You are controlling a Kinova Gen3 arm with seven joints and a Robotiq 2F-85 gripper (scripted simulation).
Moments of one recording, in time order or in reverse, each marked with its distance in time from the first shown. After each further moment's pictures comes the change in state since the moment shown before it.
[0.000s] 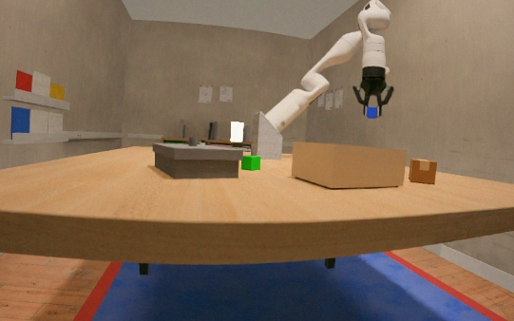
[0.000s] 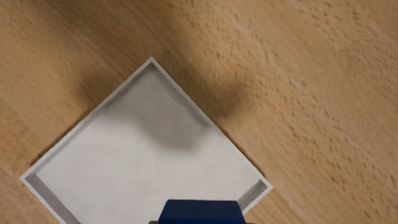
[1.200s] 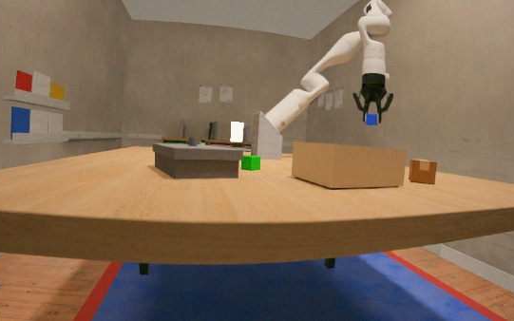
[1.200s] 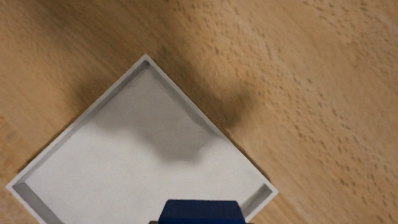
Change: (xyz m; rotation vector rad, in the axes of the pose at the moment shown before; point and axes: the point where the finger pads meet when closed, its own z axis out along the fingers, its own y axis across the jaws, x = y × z) arm 0.000 0.000 0.022 0.002 0.001 0.016
